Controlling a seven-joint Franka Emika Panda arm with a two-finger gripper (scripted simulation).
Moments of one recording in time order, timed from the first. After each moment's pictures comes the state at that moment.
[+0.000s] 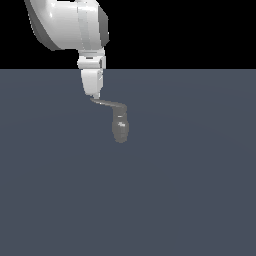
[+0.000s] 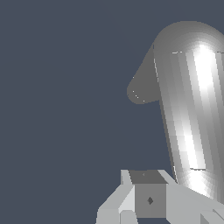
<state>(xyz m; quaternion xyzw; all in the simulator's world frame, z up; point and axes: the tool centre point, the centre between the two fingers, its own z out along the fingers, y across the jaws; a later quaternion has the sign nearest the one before) 0.102 0.122 0.173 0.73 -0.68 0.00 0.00</state>
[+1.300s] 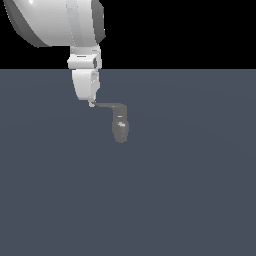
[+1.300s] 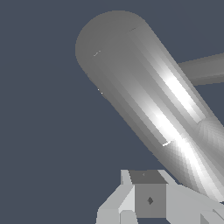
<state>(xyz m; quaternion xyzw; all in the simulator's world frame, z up) 0.044 0.126 0.175 0.73 -0.68 0.00 0.00</state>
